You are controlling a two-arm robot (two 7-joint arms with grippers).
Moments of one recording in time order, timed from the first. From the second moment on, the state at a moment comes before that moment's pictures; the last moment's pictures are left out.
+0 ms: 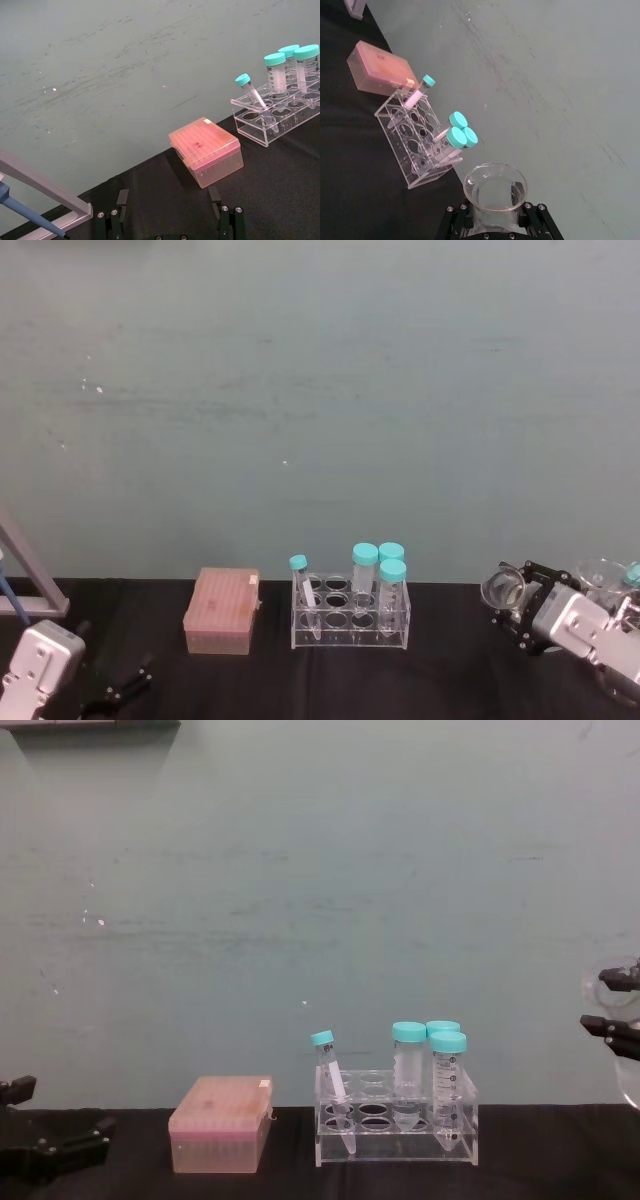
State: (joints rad) left arm -0.20 0.60 0.45 -1.41 -0.25 -0.12 0.03; right arm 0.38 0.67 -0.43 -1.44 -0.14 -0.17 0.26
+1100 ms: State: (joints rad) left arm -0.20 0.60 0.45 -1.41 -0.25 -0.12 0.03; right arm 0.31 0.49 -0.24 -1.45 0.38 0.10 0.48
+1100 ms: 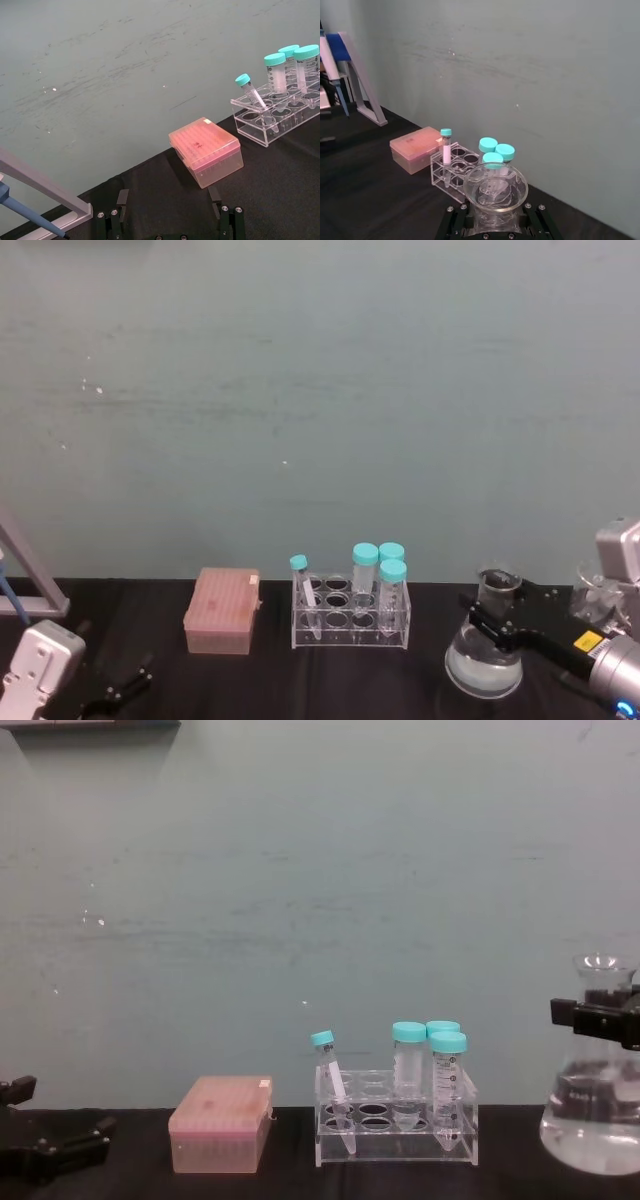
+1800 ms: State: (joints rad) left arm -0.20 0.60 0.45 -1.41 -0.25 -0.12 0.03; right arm 0.30 0.49 -0.24 -1.45 0.42 0.13 0.48
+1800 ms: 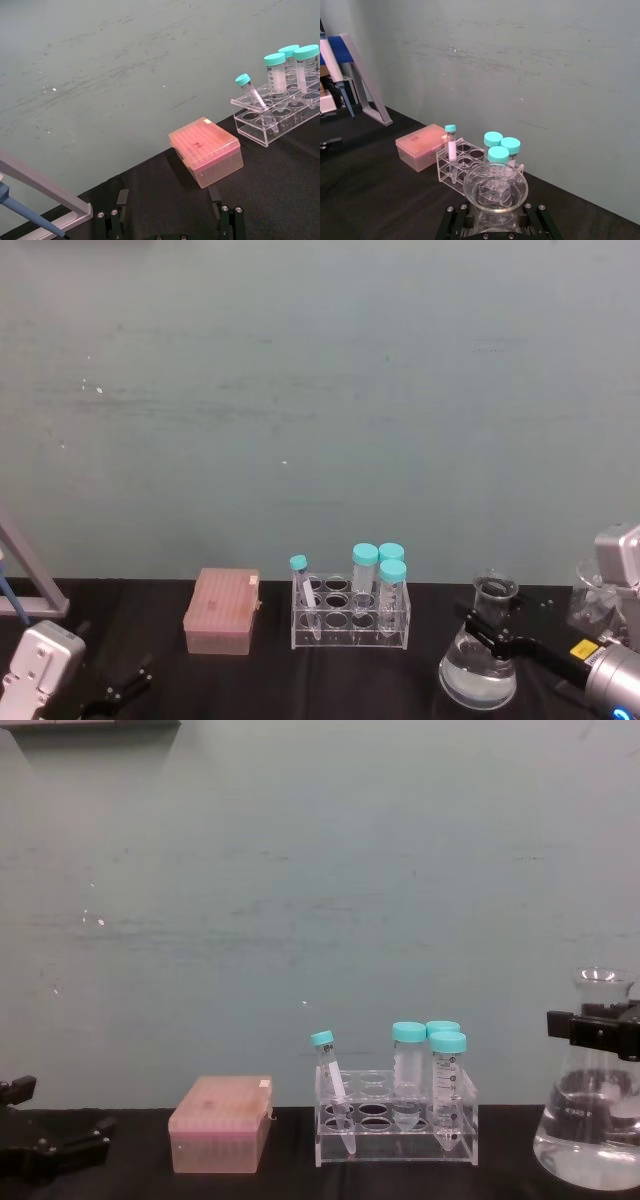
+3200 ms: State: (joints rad) left arm -0.20 0.60 0.45 -1.41 -0.25 -0.12 0.03; right arm 0.34 0.47 -0.32 -1.40 0.48 0.16 0.44
